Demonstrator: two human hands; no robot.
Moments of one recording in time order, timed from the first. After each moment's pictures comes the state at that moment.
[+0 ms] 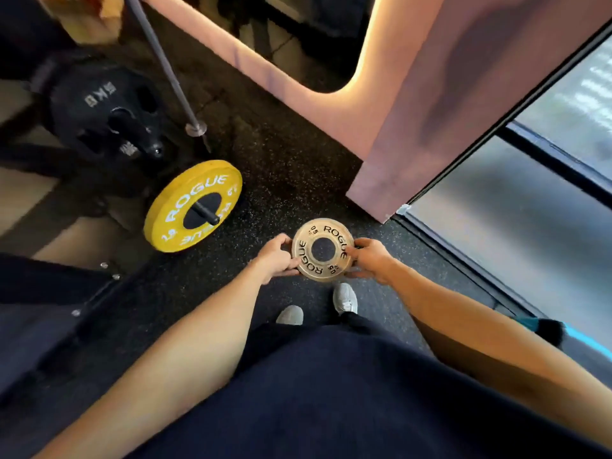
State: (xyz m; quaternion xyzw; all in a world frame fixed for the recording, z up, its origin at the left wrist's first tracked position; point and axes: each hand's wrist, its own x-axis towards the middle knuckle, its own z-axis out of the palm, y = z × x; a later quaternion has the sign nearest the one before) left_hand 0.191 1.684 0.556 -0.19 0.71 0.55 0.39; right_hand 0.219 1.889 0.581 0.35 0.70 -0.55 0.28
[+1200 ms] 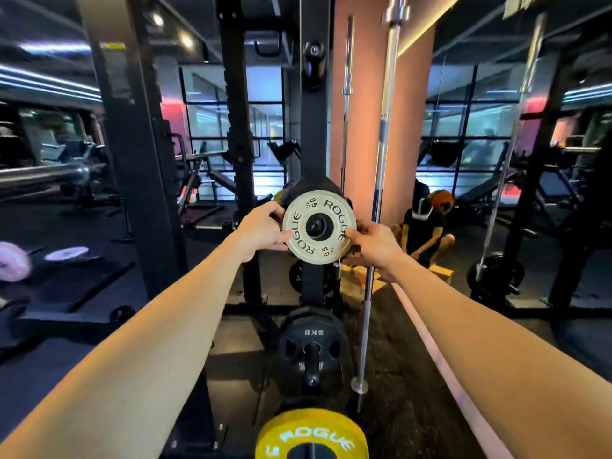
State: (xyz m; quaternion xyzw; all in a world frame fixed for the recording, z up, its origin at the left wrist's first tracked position) left_hand 0.120 1.537 1.034 -0.24 0.80 0.49 -0.26; right_hand -0.027 1.700 1.006 -0.32 0.67 -0.64 0.18
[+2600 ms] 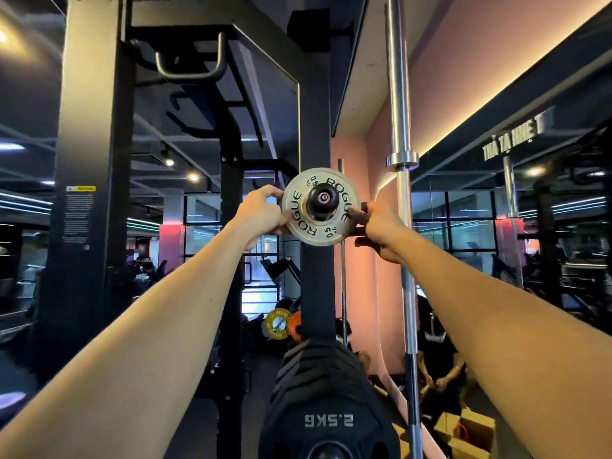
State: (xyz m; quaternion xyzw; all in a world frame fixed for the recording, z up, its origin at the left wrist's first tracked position) left_hand -0.037 1.383 1.303 -0.12 0.79 0.39 -0.45; right_hand -0.181 1.532 1.282 -0.44 0.59 -0.68 0.01
